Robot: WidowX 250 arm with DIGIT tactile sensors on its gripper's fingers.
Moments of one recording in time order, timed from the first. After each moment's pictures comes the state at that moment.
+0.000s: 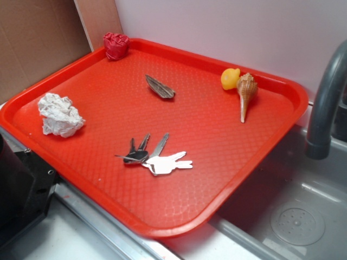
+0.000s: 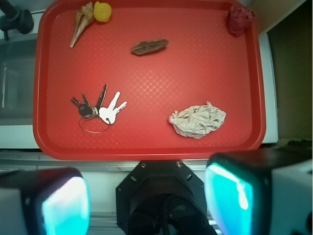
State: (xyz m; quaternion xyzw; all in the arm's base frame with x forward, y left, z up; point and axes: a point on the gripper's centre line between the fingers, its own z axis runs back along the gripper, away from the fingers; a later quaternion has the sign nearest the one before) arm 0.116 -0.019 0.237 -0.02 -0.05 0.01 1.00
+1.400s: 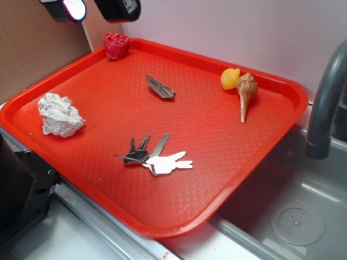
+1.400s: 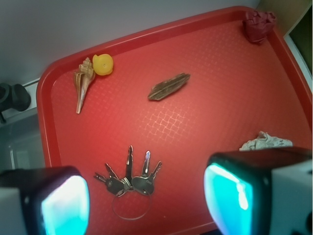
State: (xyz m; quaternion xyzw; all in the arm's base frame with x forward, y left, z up) arm 0.187 -0.055 0.186 -0.06 -0.12 0.14 0.98
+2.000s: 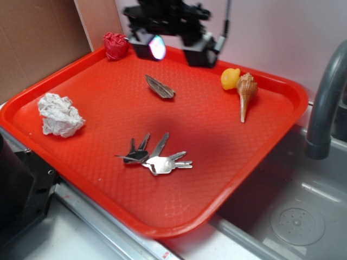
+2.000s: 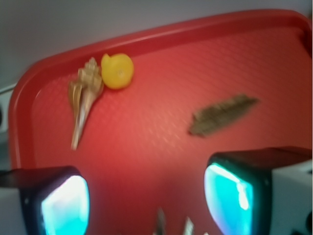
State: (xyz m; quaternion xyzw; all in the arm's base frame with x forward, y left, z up) arm 0.267 -0.088 0.099 -0.02 -0.11 0.12 0.99
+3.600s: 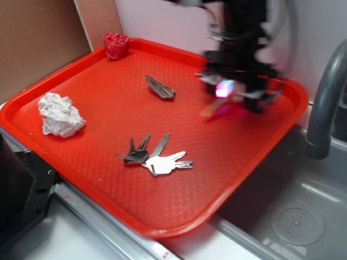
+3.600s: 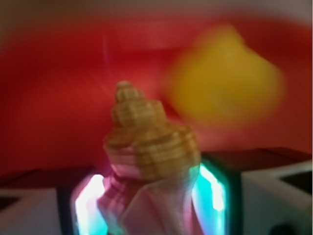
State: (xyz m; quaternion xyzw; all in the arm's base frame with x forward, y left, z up) arm 0.306 -0.090 0.049 0.01 -0.05 0.07 1.00
